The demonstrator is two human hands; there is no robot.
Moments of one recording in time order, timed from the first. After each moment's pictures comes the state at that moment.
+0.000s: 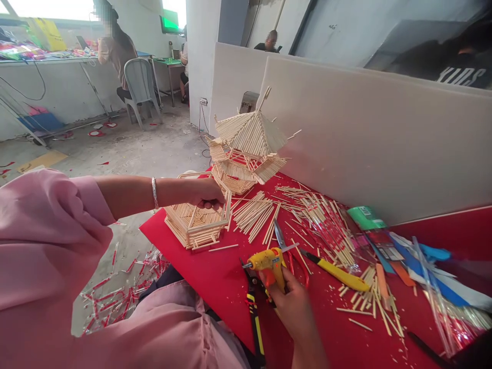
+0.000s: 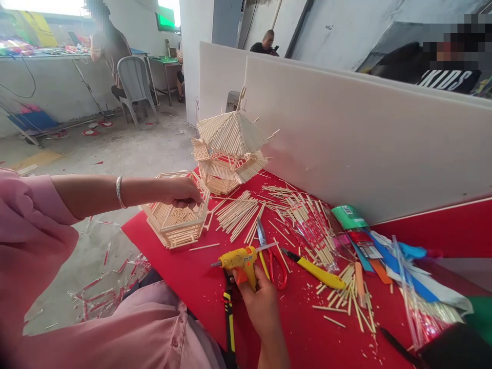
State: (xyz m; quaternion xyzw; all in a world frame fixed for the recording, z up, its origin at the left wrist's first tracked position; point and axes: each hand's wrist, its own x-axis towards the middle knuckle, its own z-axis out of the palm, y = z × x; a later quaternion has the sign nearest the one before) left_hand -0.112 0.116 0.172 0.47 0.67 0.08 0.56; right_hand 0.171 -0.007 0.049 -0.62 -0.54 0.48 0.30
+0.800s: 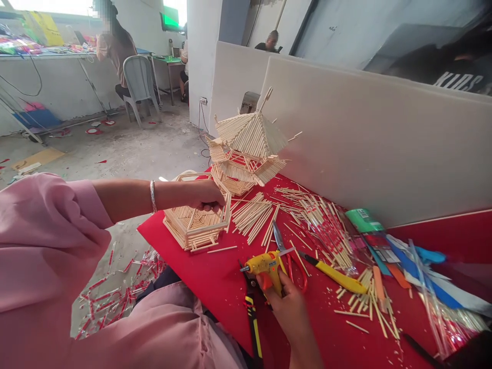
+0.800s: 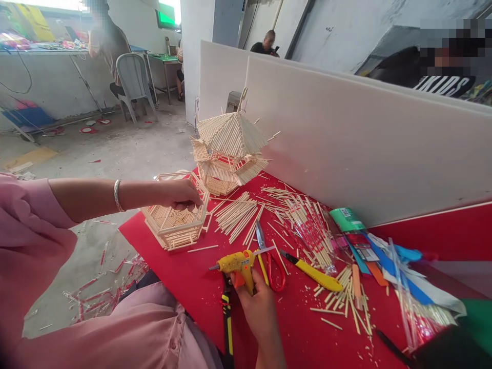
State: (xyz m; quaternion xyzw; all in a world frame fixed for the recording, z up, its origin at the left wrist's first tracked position) left_hand -0.114 0.116 0.166 0.48 0.66 0.11 0.56; right_hand 0.173 -0.010 0.039 -0.62 -0.54 0.47 0.31
